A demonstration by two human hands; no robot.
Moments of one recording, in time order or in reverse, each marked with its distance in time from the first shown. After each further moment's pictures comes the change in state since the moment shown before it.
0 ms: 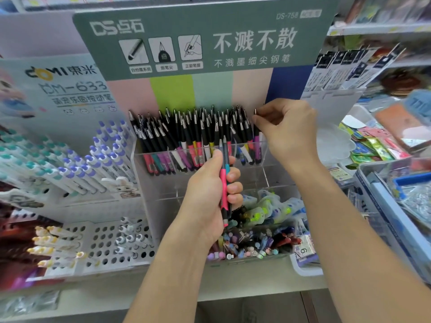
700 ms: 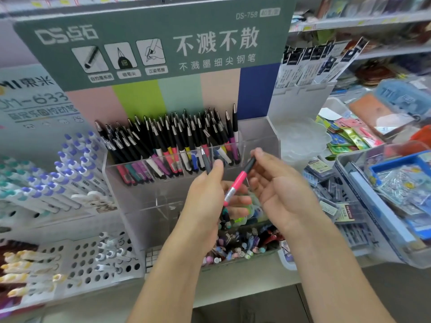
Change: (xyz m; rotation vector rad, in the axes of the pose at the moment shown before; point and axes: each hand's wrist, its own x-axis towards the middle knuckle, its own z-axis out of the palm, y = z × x) left_hand 0.004 -0.018 0.019 0.396 0.014 0.003; right_hand -0.082 -0.003 -0.028 1.086 -0.044 0.884
